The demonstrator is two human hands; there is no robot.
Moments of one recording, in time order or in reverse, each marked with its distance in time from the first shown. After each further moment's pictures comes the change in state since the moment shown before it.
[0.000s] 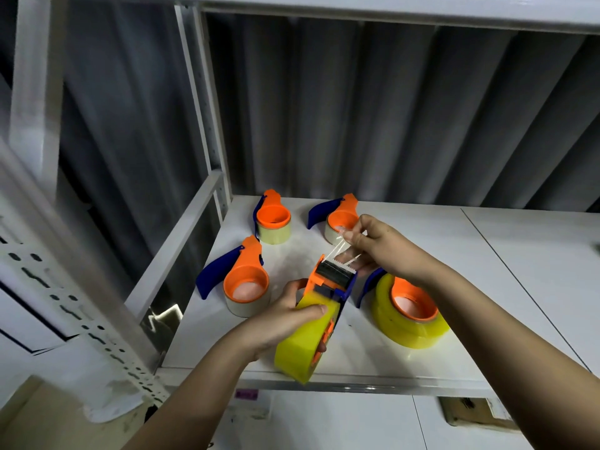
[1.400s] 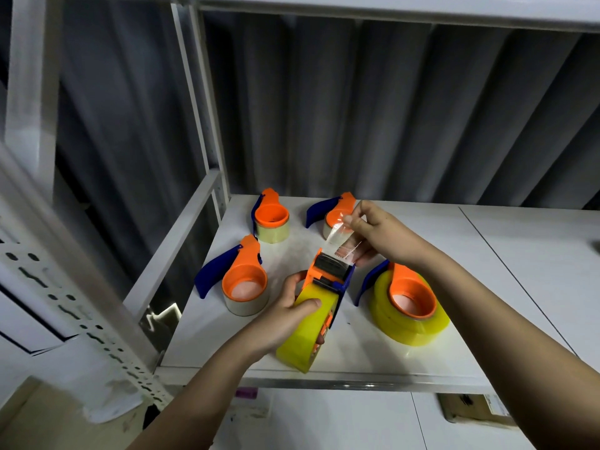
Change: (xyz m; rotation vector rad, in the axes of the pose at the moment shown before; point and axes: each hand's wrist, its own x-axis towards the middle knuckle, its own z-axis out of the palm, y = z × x) left_hand 0.011 -0.013 -0.003 0.141 0.021 0.084; right_hand 0.008 -0.009 -0.007 -0.063 0.045 -0.060
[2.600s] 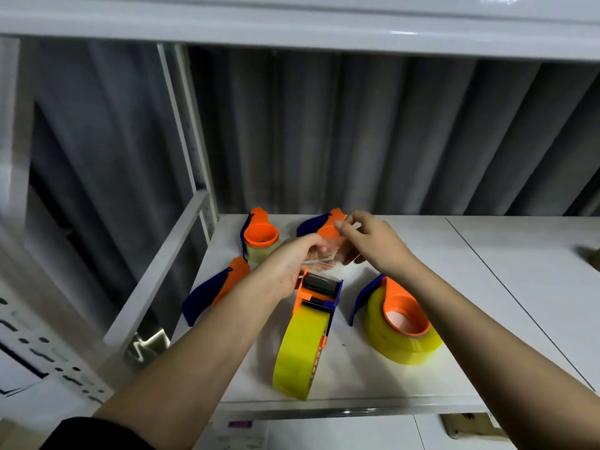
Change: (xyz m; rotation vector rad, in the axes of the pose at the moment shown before) left_hand 0.073 0.085 -0.004 -0.355 0.128 -0.157; right_hand 0.016 0.011 -0.003 -0.163 0.213 -0.067
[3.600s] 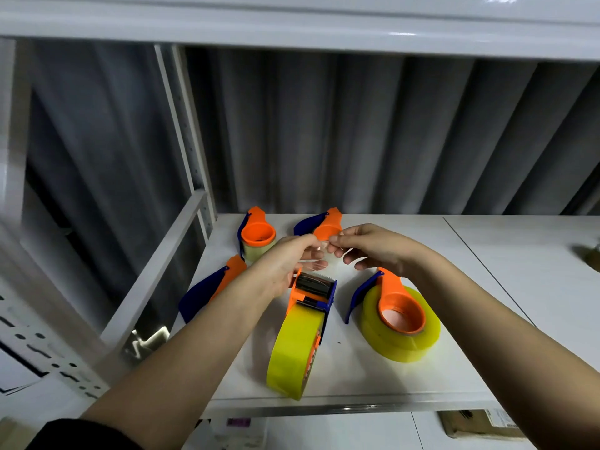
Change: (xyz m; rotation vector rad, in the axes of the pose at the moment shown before) left_hand -0.008 0.002 0.003 0.082 0.013 0.088; right_hand 0.004 0.004 -0.019 0.232 -0.412 0.185
